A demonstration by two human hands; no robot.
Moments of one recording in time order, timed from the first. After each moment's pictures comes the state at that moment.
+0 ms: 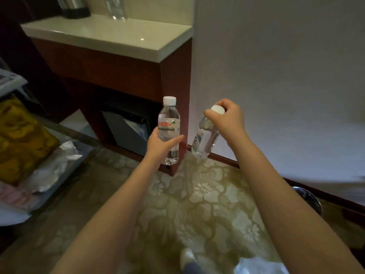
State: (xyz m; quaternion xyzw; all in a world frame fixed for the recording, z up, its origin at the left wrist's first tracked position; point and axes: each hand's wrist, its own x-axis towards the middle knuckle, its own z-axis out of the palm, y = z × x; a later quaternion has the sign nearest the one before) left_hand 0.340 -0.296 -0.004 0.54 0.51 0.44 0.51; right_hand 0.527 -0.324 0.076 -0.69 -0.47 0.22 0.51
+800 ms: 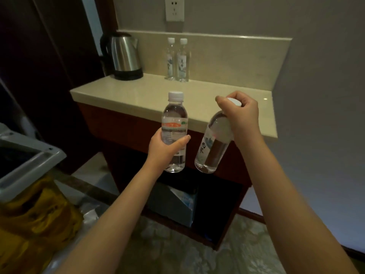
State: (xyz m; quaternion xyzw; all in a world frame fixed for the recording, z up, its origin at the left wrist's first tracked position) left_hand 0.066 0.094 0.111 0.62 0.39 0.49 0.47; right_hand 0.243 0.059 0.196 -0.53 -0.46 0.21 0.67
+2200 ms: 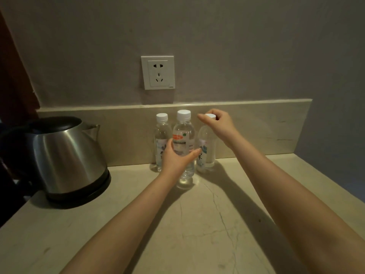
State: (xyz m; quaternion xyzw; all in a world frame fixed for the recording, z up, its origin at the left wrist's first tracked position) left_hand 0.165 0.579 0.176 0.70 0.25 0.41 0.53; right_hand 0.319 0.519 0.249 -0.67 -0.44 0.05 0.60
